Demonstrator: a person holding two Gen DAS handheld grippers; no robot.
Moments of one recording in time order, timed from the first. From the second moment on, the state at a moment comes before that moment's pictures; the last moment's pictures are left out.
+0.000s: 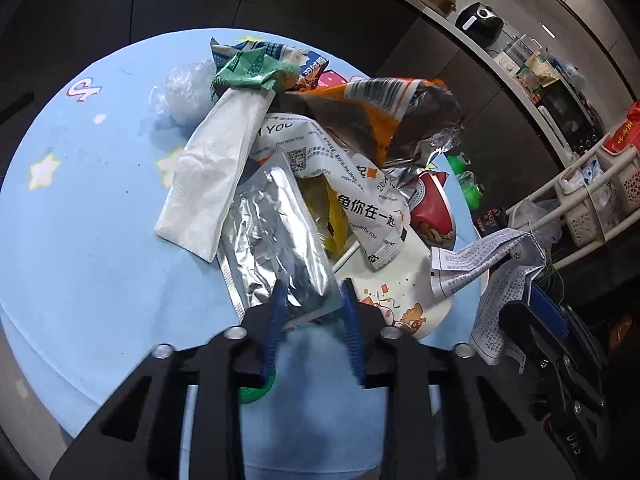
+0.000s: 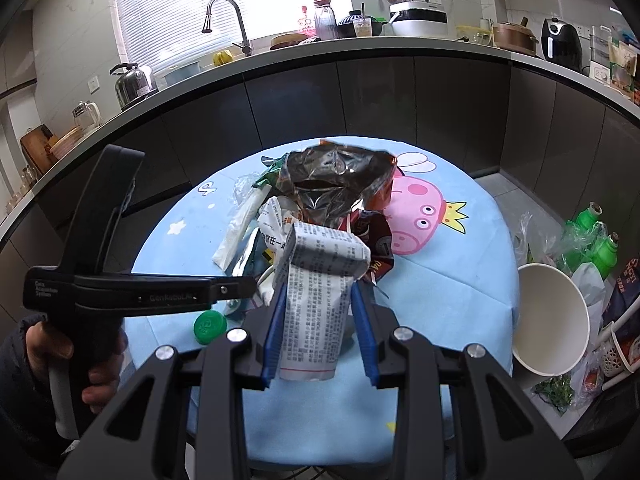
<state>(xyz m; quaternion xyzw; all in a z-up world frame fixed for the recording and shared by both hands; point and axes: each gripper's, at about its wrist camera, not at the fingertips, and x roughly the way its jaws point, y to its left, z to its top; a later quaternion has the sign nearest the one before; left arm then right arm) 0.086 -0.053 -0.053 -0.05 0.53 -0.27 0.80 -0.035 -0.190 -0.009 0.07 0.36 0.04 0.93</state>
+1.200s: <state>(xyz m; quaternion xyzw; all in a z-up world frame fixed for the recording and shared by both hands) 0.067 -0.008 0.008 -0.08 0.47 -0.24 0.85 -0.051 -0.192 0.020 0.08 0.32 0.05 0.94</state>
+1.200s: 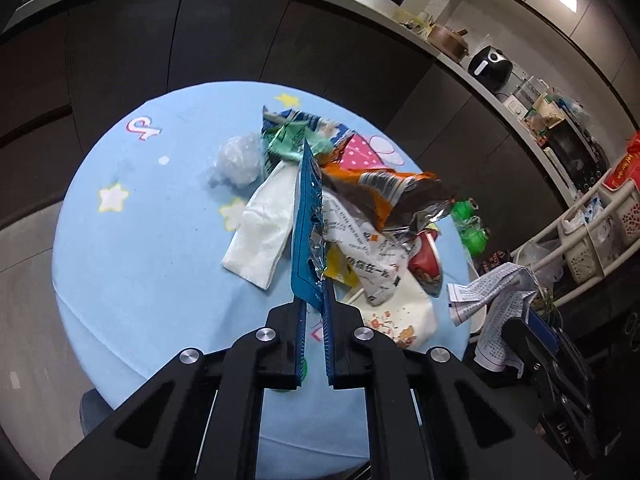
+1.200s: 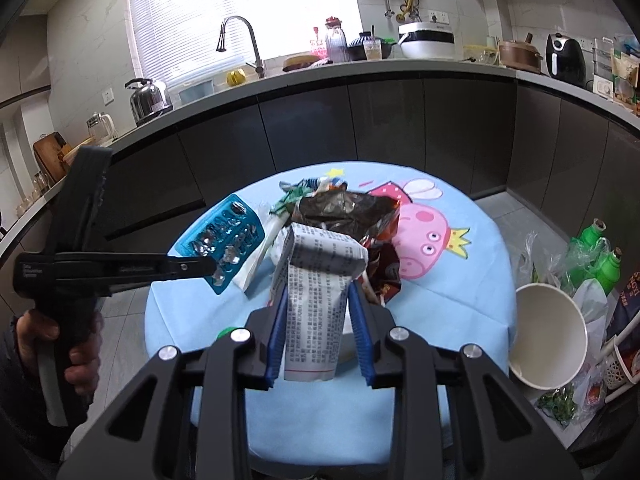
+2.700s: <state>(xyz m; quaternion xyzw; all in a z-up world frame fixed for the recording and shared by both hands) 0.085 -0.415 -0.104 0.12 0.52 -0.44 0.72 -0.054 -0.485 -0.173 0.19 0.40 -0.14 0.88</state>
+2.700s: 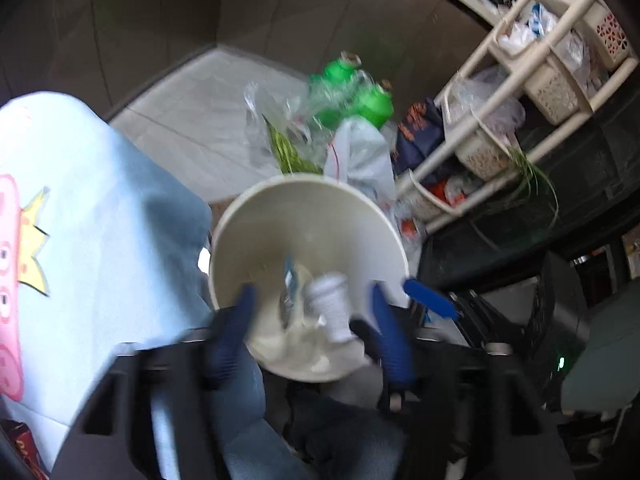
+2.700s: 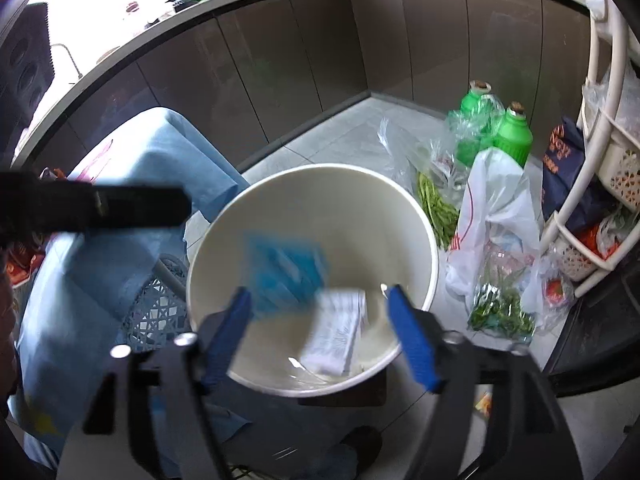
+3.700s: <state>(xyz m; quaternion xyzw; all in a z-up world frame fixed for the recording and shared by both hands) 0.065 -0.309 0.013 0.05 0.43 -0.40 0.81 -0.071 -0.426 -0.067 0.15 0.36 -0.11 0.92</state>
